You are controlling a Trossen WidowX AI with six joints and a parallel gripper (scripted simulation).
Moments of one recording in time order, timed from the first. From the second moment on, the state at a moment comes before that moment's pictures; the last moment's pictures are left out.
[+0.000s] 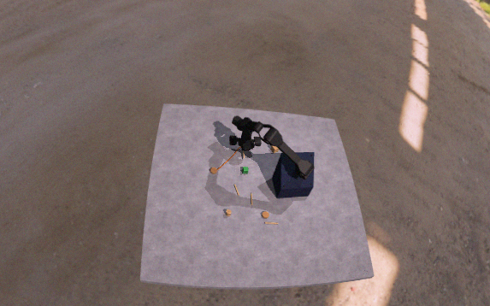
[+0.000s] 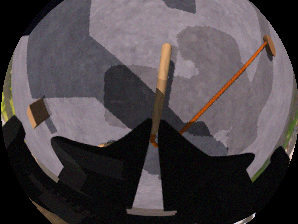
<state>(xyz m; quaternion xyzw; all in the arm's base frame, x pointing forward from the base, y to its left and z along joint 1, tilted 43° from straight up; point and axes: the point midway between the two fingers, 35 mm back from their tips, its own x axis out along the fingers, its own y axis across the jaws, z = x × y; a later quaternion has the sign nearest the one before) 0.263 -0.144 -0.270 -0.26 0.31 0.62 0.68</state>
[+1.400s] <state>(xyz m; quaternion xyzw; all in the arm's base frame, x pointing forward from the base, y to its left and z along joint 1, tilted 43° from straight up) 0.269 -0.108 -0.239 -0.26 0.31 0.62 0.68</state>
